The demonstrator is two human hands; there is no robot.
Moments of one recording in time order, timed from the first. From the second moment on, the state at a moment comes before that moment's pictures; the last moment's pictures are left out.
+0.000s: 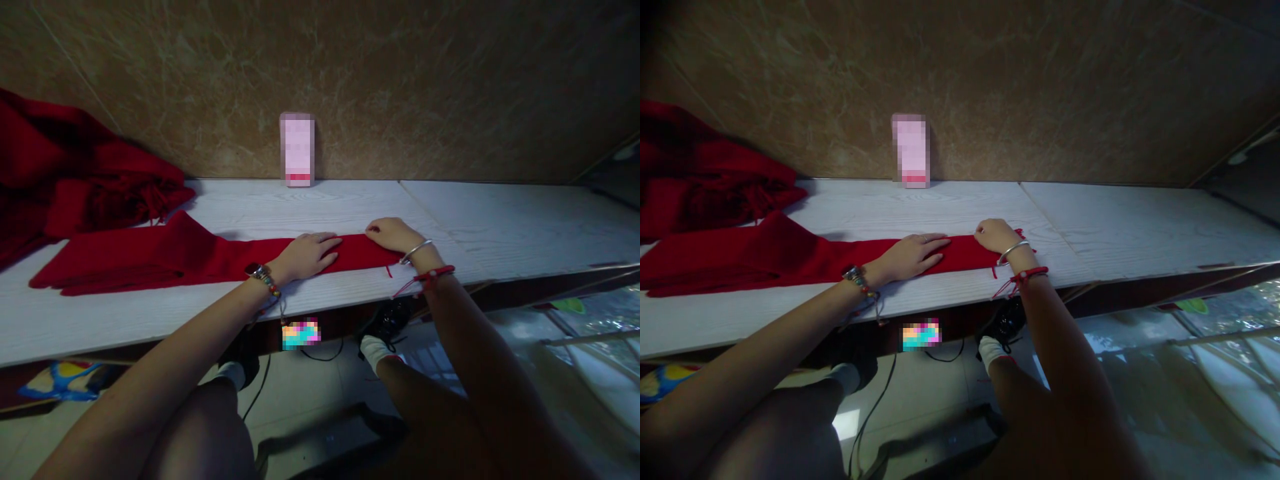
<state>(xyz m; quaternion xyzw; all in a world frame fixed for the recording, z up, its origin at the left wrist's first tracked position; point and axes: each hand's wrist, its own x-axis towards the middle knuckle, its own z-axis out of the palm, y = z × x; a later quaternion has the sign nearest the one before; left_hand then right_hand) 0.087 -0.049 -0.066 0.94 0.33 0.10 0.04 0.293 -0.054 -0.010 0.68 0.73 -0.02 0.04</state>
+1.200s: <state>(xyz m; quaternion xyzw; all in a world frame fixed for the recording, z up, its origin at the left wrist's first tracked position) 0.084 -0.049 -0.067 0.94 0.33 0.11 0.04 0.349 -0.065 0.002 0.77 0.62 -0.07 0.13</state>
